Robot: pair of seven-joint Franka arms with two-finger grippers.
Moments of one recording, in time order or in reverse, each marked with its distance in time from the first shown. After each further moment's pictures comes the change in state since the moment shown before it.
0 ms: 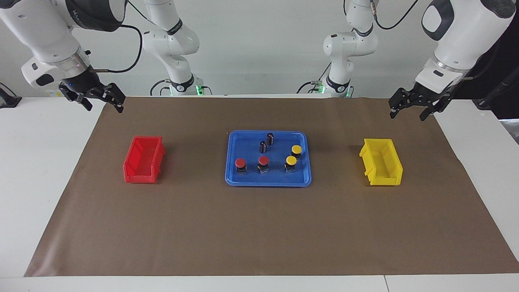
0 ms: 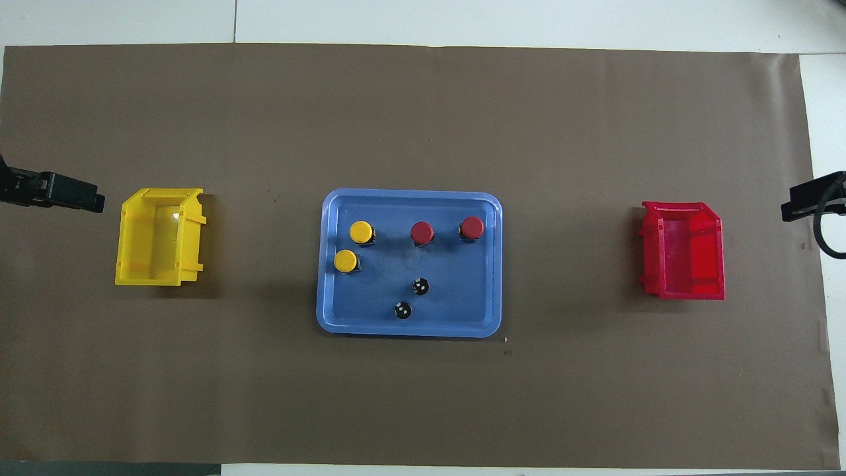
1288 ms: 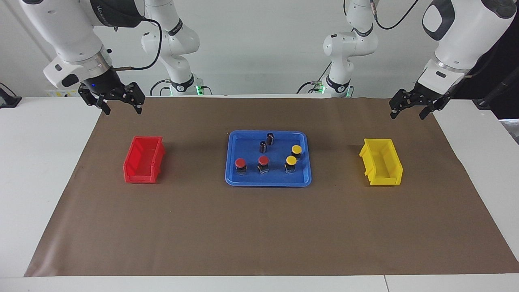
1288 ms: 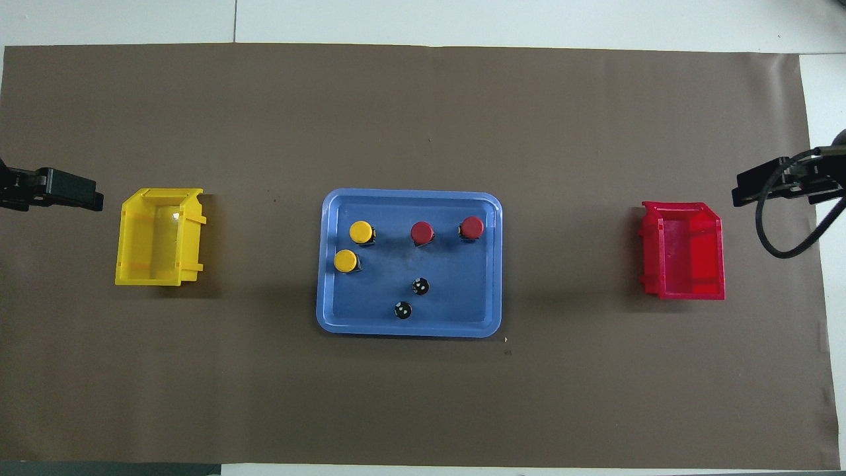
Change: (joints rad) left arm 0.000 0.000 0.000 0.002 0.000 -0.007 -0.086; right arm 0.149 0.108 0.005 0.154 0.061 -0.010 0.053
